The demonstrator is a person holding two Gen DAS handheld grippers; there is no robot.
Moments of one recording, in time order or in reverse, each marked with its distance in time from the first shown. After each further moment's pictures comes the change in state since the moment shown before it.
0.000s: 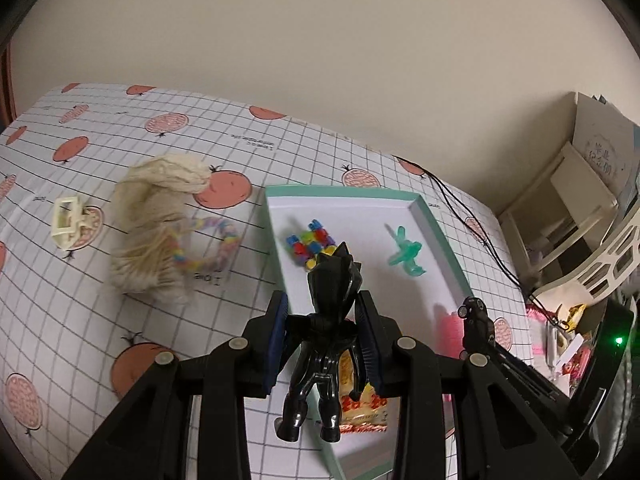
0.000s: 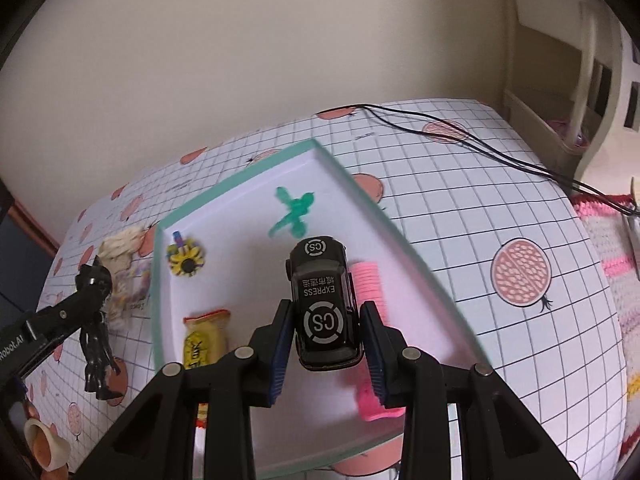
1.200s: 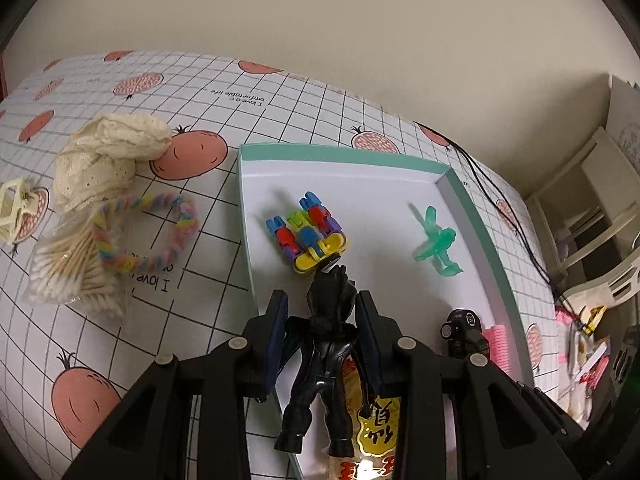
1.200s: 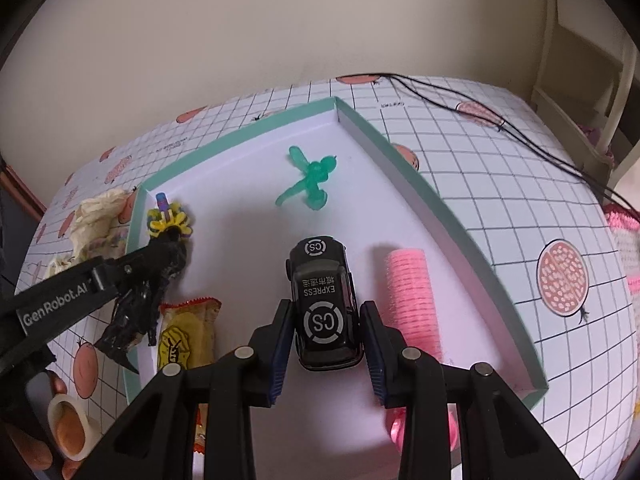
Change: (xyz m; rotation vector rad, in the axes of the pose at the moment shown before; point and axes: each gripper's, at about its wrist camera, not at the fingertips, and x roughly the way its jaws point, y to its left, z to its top) left arm 0.080 -0.007 0.001 -0.013 0.089 0.043; right arm 0.051 0.027 -0.008 -0.089 0.098 -0.039
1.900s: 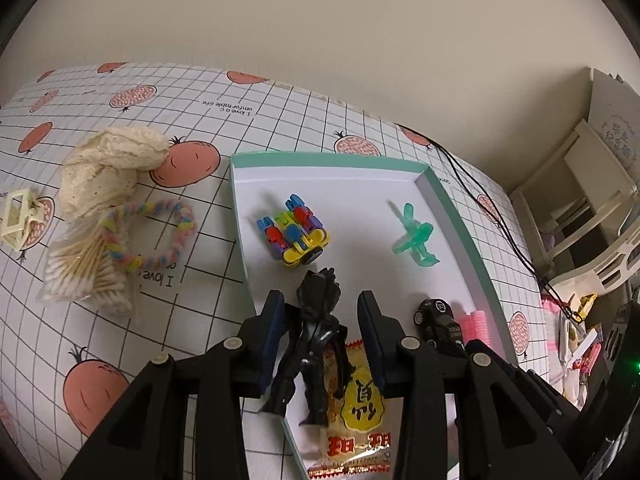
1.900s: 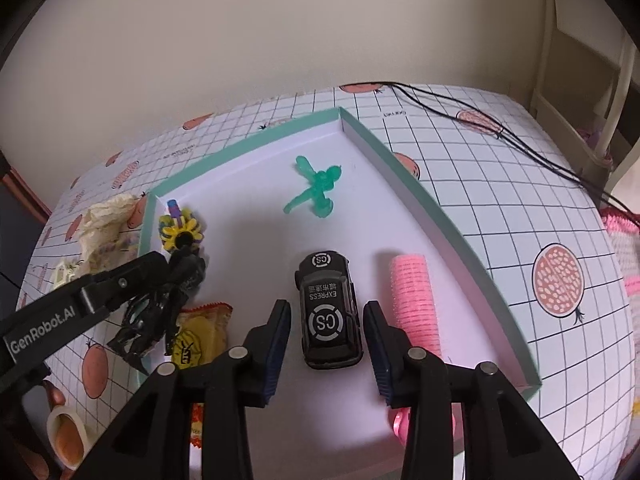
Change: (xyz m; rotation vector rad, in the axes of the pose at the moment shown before) left arm -0.025 -0.004 -0.003 0.027 -0.007 -0.032; right arm -0.017 0.002 0.003 -0.003 -0.037 0.017
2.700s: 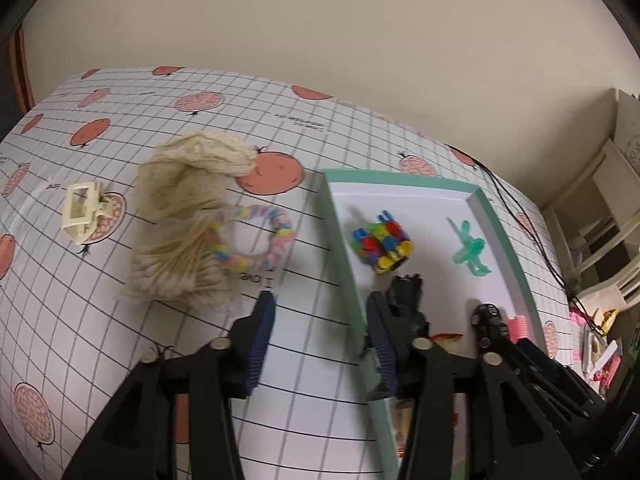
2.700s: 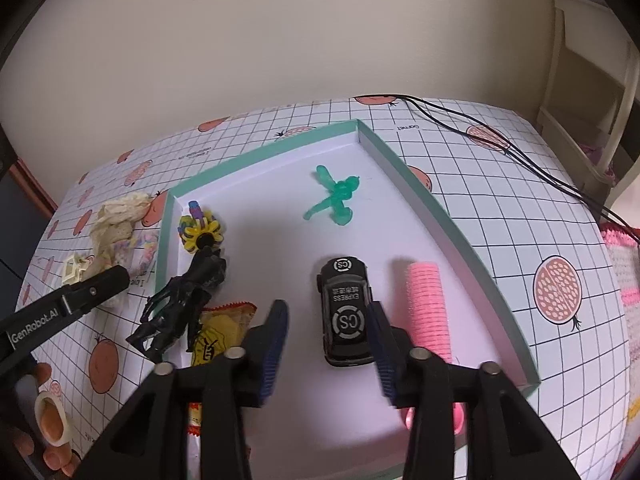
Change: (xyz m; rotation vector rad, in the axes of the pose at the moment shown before) left arm -0.024 0.048 -0.002 -0.047 -0.043 0.130; right arm -0.006 0.013 -0.001 -0.030 -0.022 0.007
